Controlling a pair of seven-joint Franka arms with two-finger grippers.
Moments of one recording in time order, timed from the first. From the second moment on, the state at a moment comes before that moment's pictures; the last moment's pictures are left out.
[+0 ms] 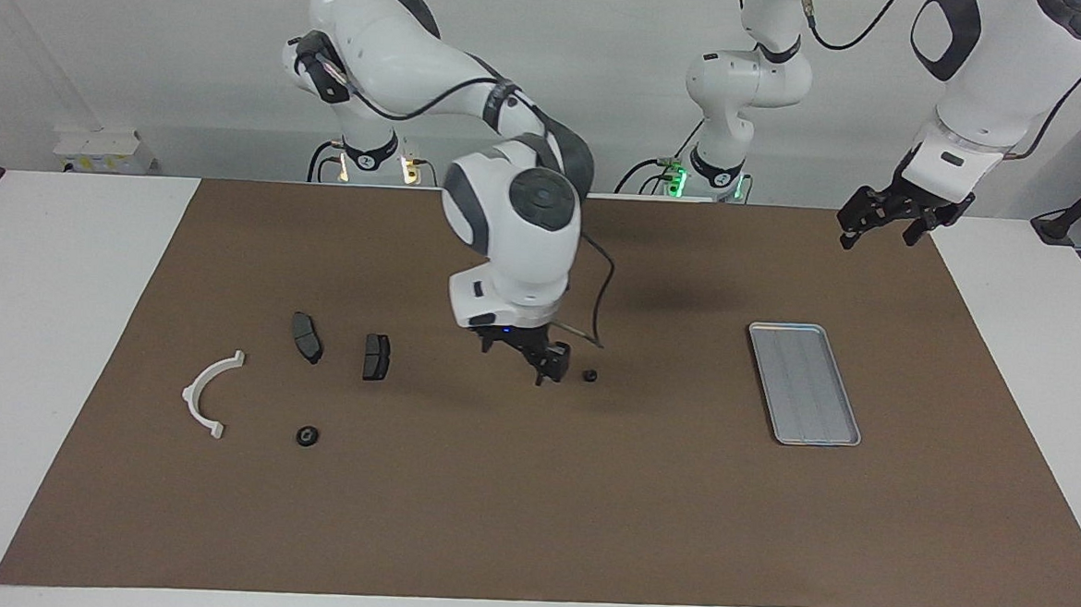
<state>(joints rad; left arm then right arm) -0.03 -0.06 0.00 -1.69 0.03 1.60 -0.05 0.27 0.69 0.28 -0.96 -0.24 1.60 0.95</state>
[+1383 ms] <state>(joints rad) -0.56 0.50 -0.02 -1.70 -0.08 2.22 -1.03 -0.18 0.66 0.28 -1.45 -0.23 2.08 0.32</state>
